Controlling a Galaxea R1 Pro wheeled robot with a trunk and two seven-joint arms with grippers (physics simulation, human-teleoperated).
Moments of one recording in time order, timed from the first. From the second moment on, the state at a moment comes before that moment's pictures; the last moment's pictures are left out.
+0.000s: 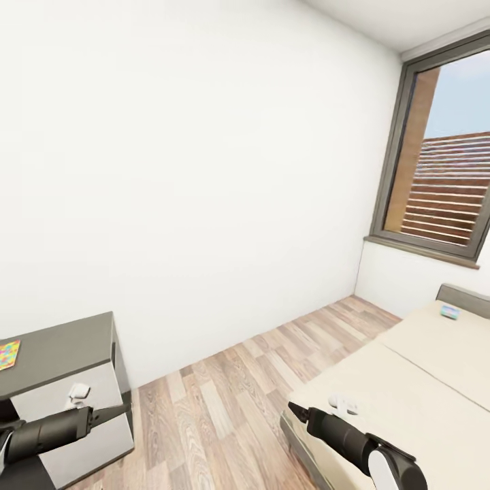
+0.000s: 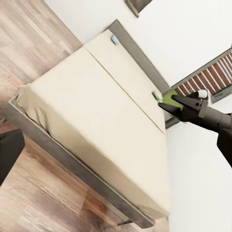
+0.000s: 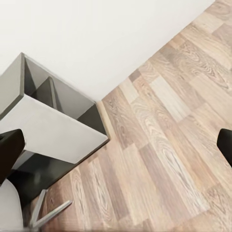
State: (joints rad) left arm -0.25 0.34 0.40 -1.09 0.02 0.76 -1.50; right arm -0.06 0.02 -0.07 -1.44 -0.45 0.69 0.25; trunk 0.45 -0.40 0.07
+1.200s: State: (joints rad) left arm -0.25 0.34 0.40 -1.09 0.03 0.75 -1.50; right arm -0.06 0.02 -0.08 -1.44 -0.46 0.69 0.25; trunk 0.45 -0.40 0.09
